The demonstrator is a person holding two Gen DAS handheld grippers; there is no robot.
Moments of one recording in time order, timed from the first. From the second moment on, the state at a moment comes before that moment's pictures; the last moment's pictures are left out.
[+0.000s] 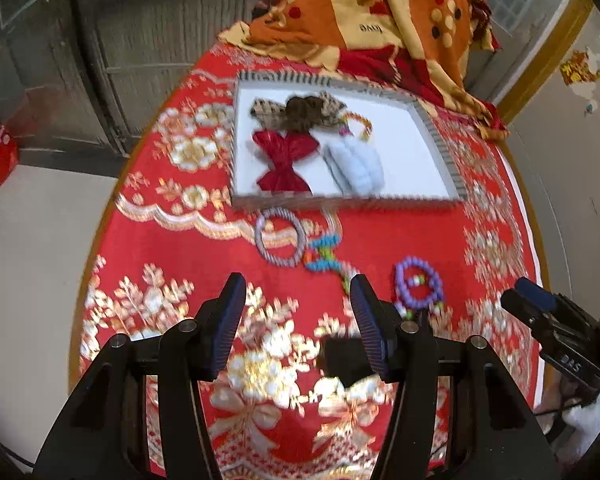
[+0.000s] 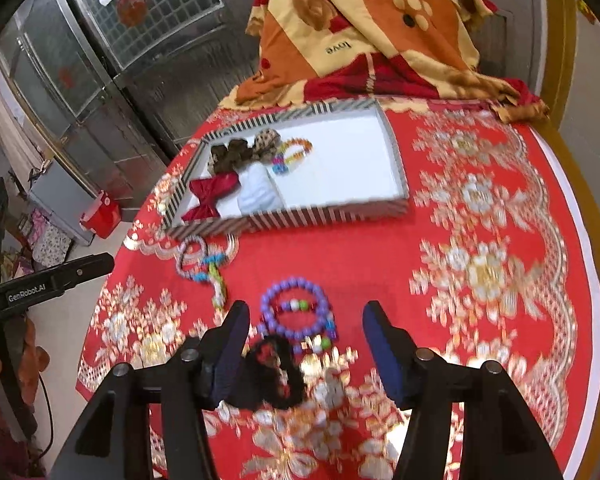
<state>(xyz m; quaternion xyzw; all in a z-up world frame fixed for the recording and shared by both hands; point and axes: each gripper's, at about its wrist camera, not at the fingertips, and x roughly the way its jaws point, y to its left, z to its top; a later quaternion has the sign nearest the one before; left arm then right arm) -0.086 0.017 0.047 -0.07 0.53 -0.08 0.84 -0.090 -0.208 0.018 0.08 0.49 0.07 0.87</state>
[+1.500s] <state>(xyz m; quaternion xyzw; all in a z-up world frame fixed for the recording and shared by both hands) -0.026 -0.001 -0.036 -0.20 0.62 -0.05 0.76 -0.025 -0.202 -0.066 0.04 0.55 0.11 0.83</state>
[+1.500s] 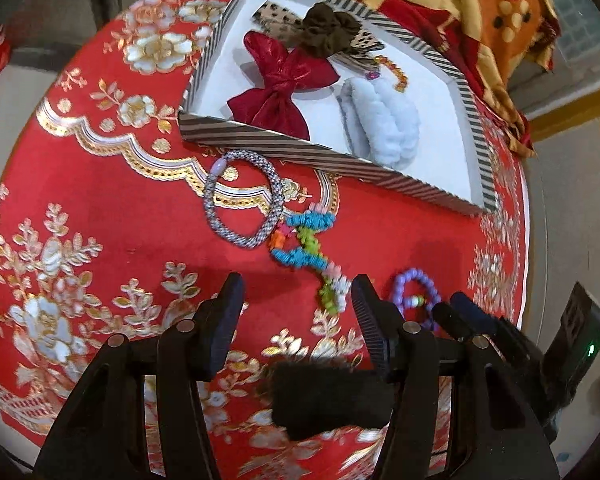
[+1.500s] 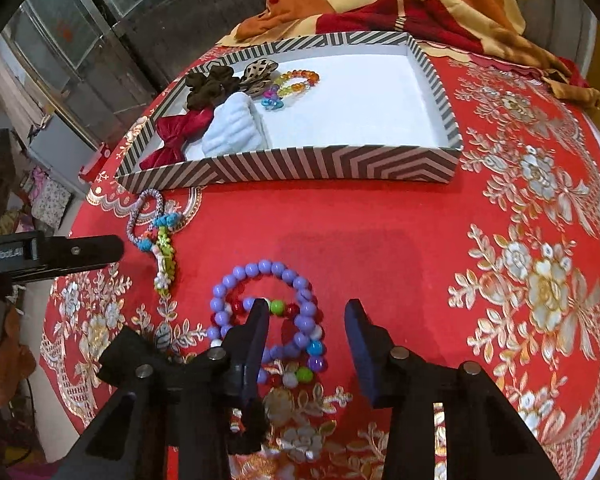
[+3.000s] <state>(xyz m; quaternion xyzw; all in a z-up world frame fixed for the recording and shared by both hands) -0.024 -0.028 0.054 -0.18 0.56 -0.15 0.80 -0.030 -0.220 0.029 0.06 0.47 0.14 0.87</state>
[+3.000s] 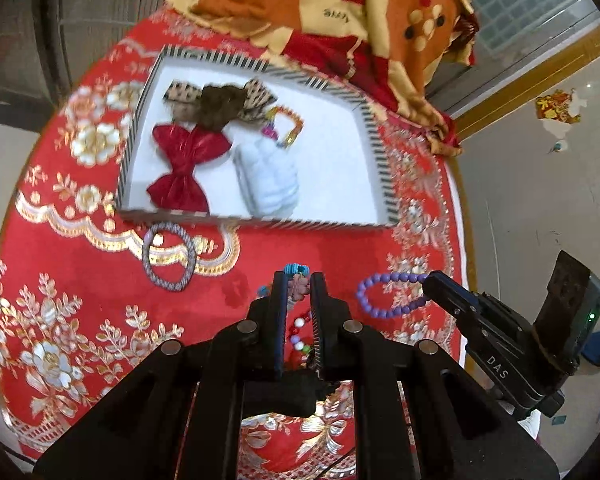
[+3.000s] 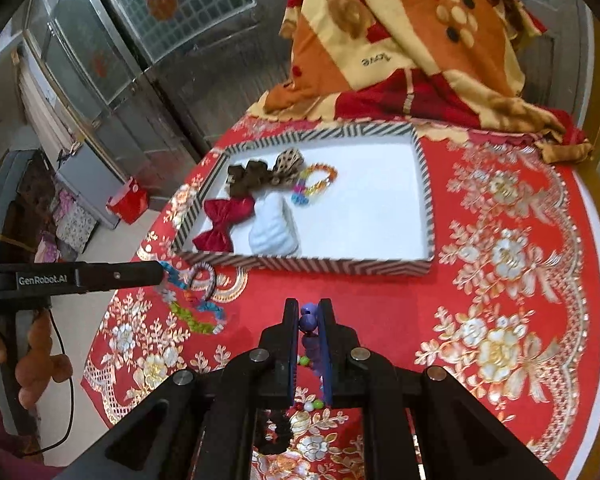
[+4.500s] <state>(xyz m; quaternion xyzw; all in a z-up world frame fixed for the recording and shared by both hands) 0.088 -0.117 0.055 -0.11 0.55 -0.17 0.81 0.071 -0.247 0.053 0.02 0.46 0.13 0.88</state>
